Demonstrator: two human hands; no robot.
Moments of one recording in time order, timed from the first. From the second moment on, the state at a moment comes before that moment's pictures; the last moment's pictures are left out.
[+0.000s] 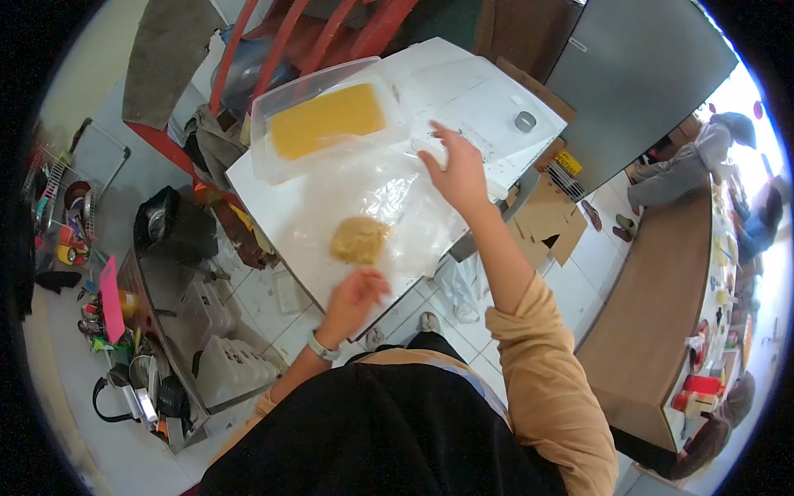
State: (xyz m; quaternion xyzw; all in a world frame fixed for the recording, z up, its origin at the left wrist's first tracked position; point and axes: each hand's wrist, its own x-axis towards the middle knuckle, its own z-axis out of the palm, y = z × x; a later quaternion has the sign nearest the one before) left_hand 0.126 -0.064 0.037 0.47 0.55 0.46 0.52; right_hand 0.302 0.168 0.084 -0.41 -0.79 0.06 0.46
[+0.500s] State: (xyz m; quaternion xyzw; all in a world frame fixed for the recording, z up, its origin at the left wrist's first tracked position) left_hand -0.009 0.029 0.033 0.42 0.63 0.52 0.40; right_hand 0.312 0.048 0.034 -0.54 -0.72 0.22 0.38
